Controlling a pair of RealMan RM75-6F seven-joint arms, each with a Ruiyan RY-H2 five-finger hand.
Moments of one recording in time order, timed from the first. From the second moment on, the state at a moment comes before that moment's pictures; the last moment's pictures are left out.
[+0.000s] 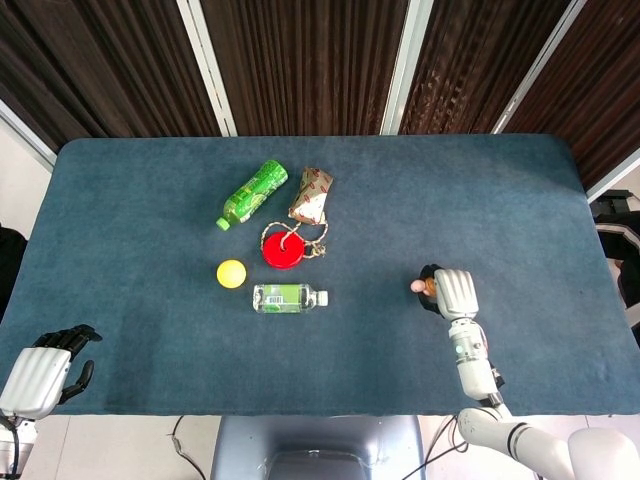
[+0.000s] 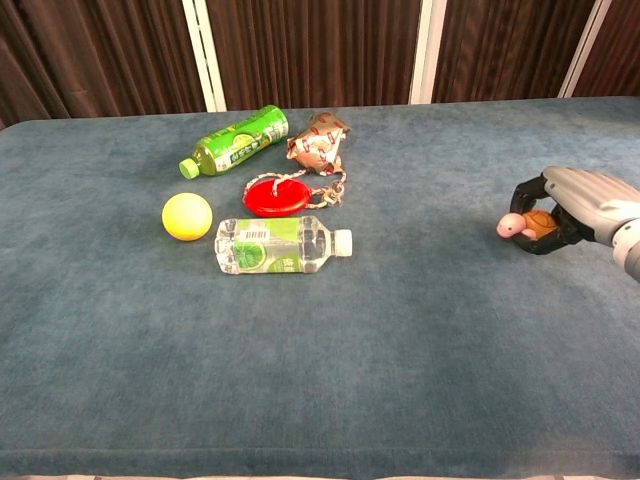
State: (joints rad) left arm -0.11 -1.13 0.03 -1.59 1.59 1.45 0.10; right arm 0.52 -1.82 0.23 -0.94 -1.21 1.11 -0.10
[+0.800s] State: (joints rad) left arm -0.12 -1.13 0.03 -1.59 1.59 1.44 0.11; right arm 0.49 -1.75 0.20 -1.06 -1.24 1.08 -0.09
